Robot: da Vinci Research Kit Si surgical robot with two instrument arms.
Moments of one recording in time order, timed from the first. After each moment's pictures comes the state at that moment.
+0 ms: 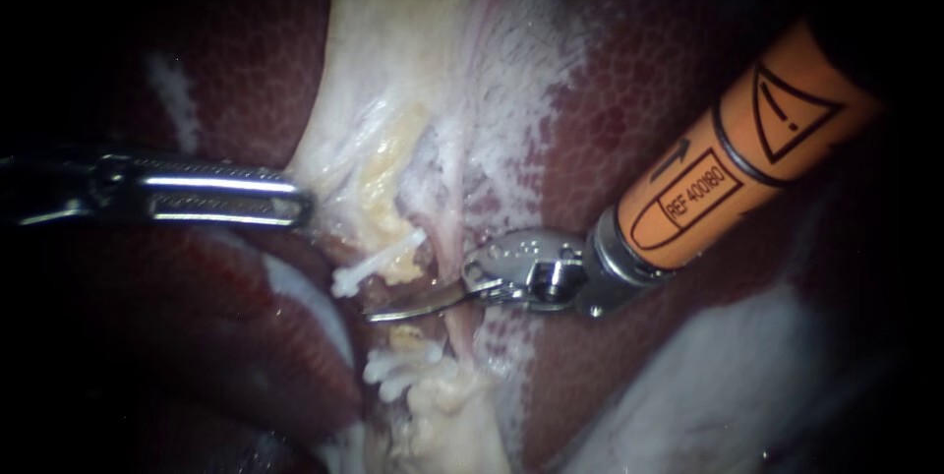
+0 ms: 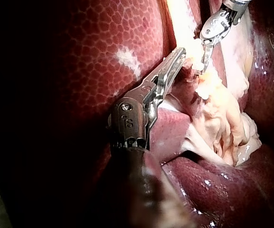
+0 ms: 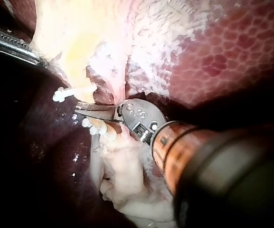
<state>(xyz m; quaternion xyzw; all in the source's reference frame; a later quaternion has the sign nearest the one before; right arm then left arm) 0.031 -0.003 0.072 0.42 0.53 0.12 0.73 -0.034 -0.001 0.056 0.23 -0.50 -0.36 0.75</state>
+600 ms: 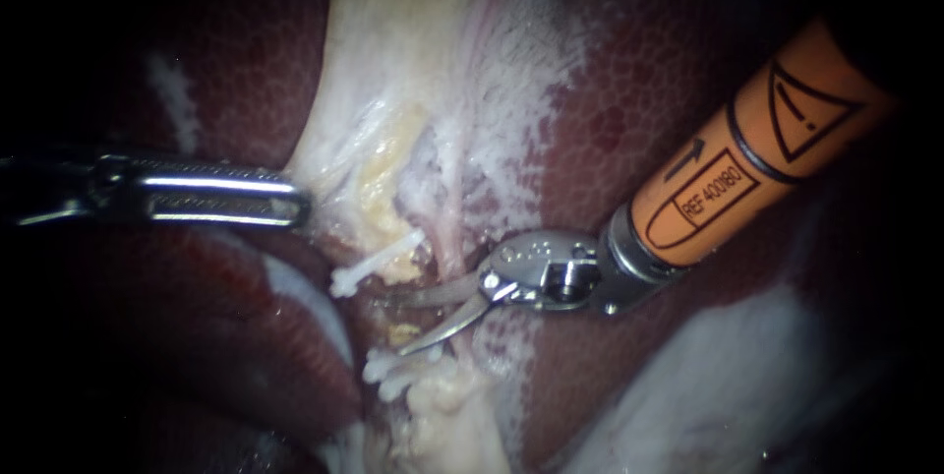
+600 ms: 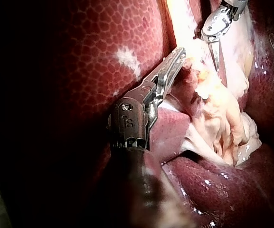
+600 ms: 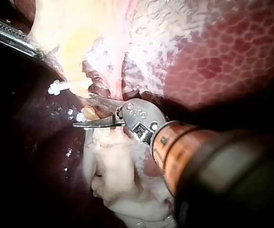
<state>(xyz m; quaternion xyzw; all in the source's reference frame) 0.029 -0.003 0.071 0.39 0.54 0.10 0.73 -0.034 -0.001 0.056 0.23 -0.50 -0.36 0.75</state>
